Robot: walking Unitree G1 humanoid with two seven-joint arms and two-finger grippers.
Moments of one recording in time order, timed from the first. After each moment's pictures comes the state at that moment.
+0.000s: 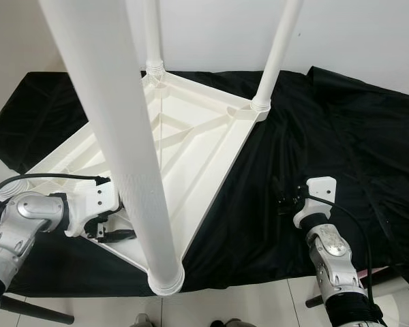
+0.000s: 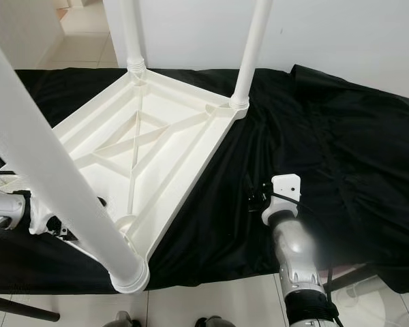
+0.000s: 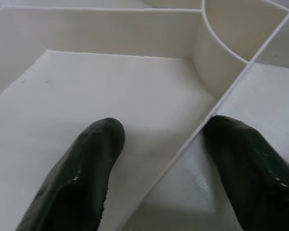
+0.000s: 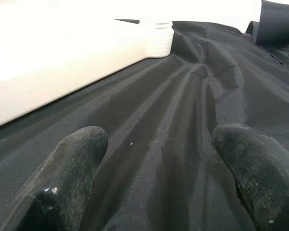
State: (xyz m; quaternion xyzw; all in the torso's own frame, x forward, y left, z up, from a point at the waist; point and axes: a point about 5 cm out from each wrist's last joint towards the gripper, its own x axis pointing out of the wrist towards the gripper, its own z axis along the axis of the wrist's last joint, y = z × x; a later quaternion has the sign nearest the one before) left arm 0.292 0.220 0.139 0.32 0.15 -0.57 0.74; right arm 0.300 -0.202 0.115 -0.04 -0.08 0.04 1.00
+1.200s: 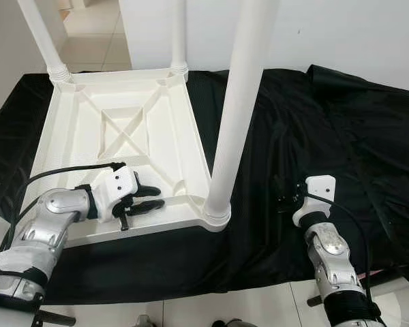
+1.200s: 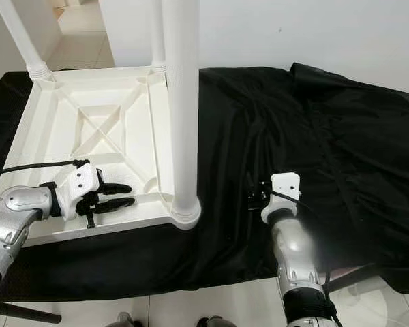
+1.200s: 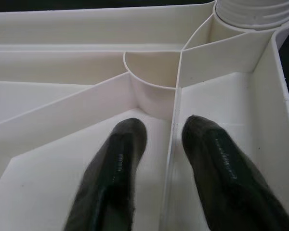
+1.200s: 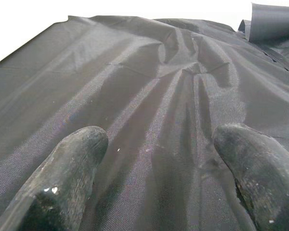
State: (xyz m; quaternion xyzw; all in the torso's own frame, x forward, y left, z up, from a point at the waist) left arm 0.310 0.185 0.146 0.25 0.04 -0.56 0.79; right arm 0.302 -0.201 0.117 -0.05 -0.08 0.03 1.00
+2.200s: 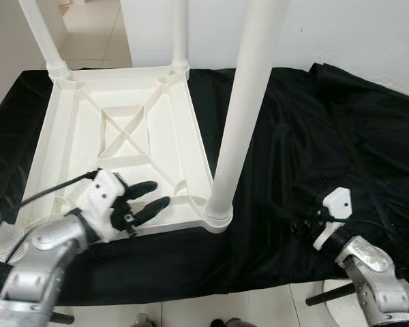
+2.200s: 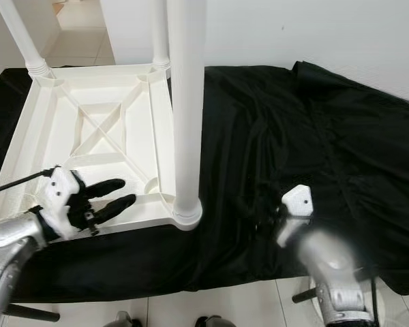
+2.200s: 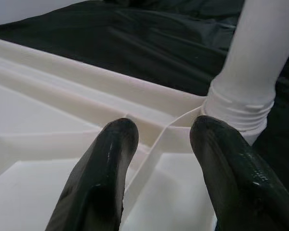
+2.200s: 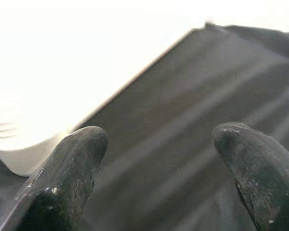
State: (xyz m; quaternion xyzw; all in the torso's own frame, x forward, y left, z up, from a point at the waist) left arm 0.254 0.164 0.165 0.10 -0.04 -0.46 0.88; right arm 0.252 -0.200 0.144 -0.07 -0.06 0.34 0.94
